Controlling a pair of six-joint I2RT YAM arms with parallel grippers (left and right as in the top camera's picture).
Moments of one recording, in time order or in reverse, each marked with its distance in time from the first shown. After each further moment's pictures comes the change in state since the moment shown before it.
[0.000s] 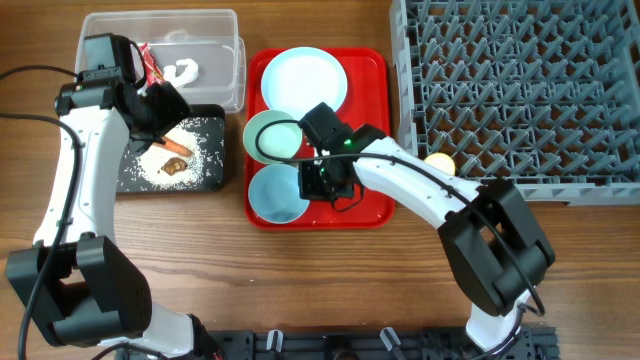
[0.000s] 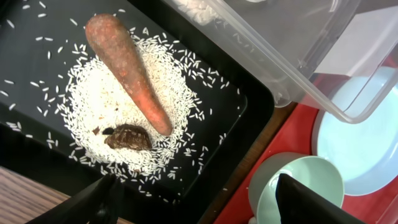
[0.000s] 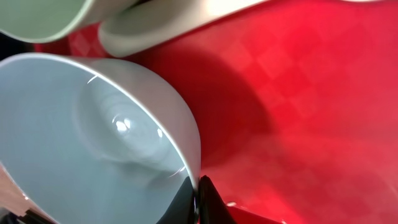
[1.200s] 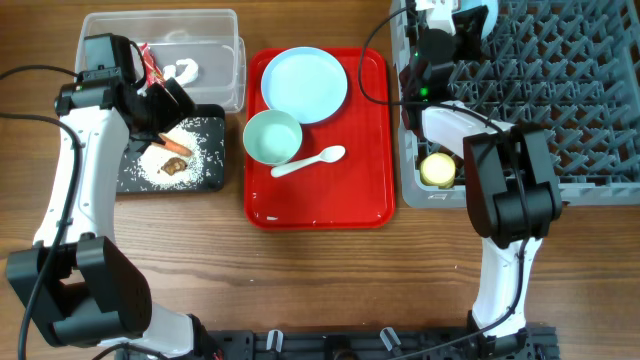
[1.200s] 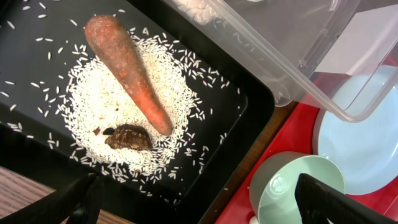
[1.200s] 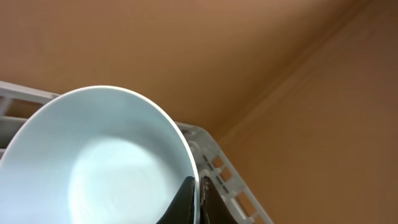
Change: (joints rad) left arm 0.000 -0.001 -0.001 -0.001 0.000 0.007; right arm -0.447 0.256 0.028 1.650 1.307 -1.496
